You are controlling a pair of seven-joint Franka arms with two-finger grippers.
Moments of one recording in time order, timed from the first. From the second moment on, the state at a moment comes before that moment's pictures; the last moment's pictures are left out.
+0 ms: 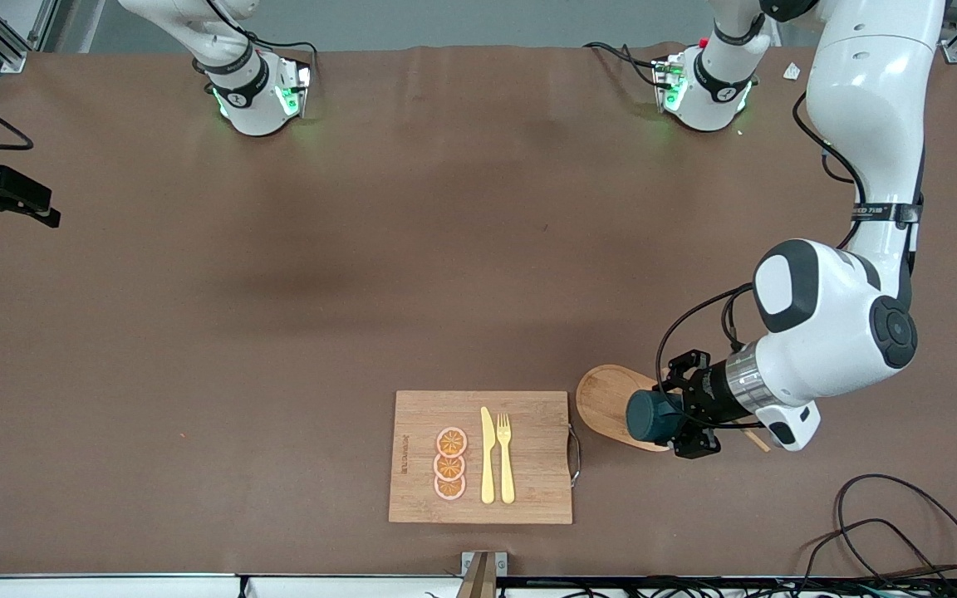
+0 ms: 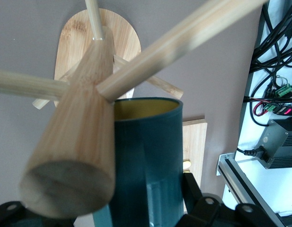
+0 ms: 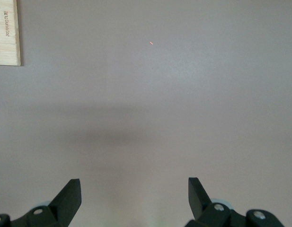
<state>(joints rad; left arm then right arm) -0.14 0.67 -0.14 -1.28 -0.35 2.15 -1.52 -0.08 0.01 0.01 -1.54 0.00 1.51 -0.12</state>
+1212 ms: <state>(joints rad) -0.75 0.61 -0.14 -1.27 0.39 2.10 -1.65 -0.08 0.01 0.01 -1.54 0.00 1.51 -0.12</state>
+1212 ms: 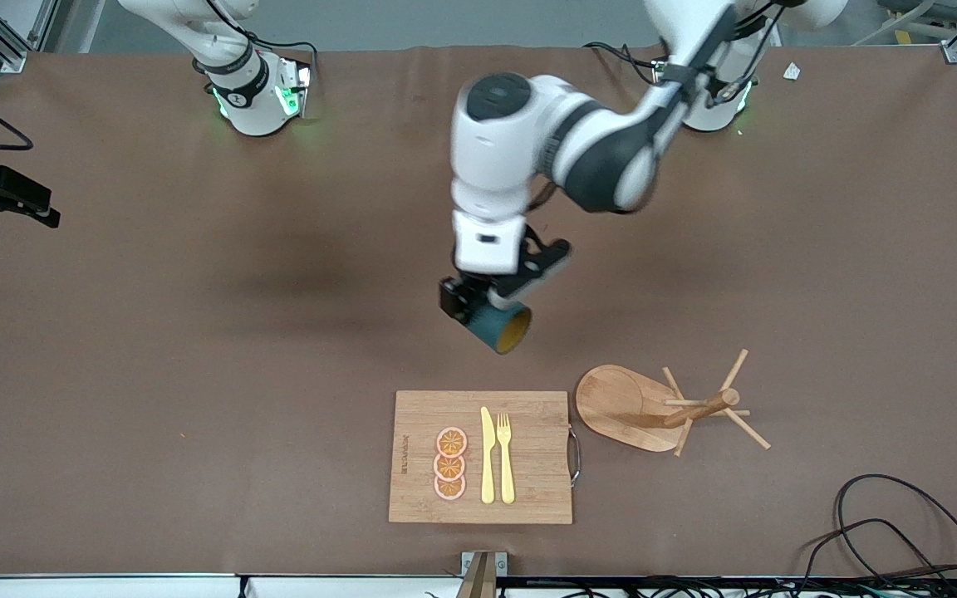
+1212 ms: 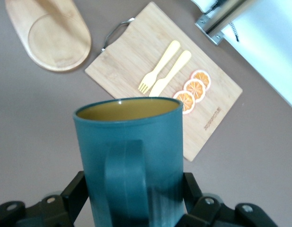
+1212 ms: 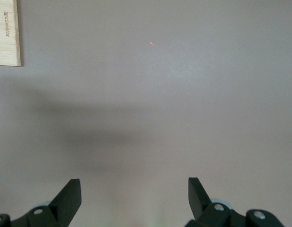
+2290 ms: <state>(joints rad) -1.05 1.06 -0.14 -1.30 1.63 1.99 -2.20 -0.08 0.01 0.01 -1.54 0.00 1.51 -0.12</state>
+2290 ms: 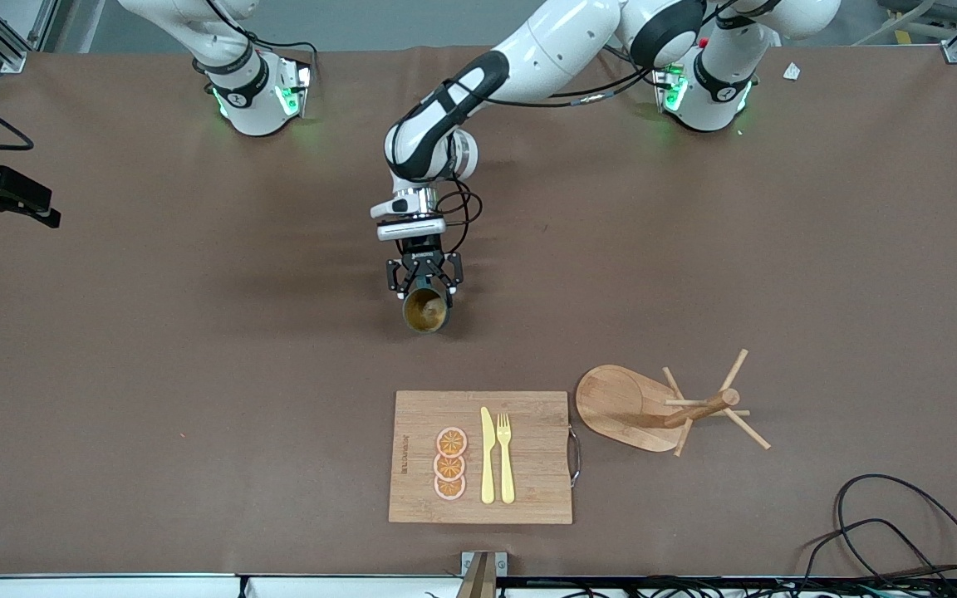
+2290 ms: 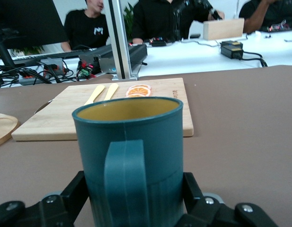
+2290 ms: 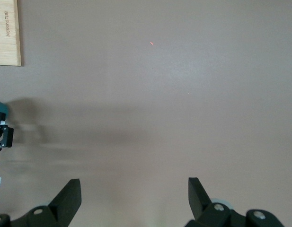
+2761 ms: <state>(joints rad) -1.10 1.13 -0.13 -1.30 1.72 1.89 -2.32 -0.08 0.01 0.01 -1.54 0.00 1.51 -0.12</state>
